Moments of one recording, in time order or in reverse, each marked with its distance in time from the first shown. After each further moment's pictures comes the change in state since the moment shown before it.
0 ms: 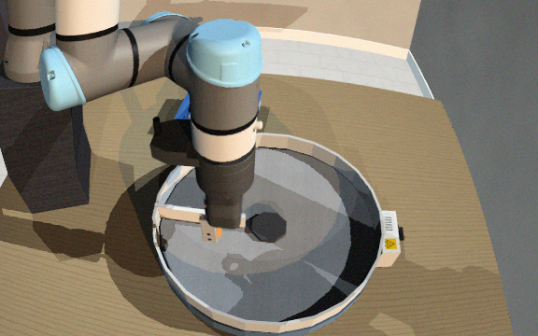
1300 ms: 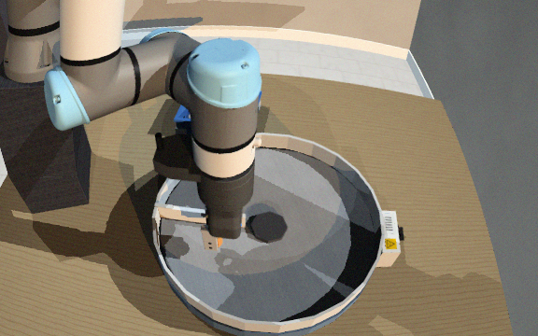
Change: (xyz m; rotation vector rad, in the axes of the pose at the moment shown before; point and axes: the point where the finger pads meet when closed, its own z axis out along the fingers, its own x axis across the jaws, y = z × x) arm 0.000 0.000 0.026 0.000 0.000 0.000
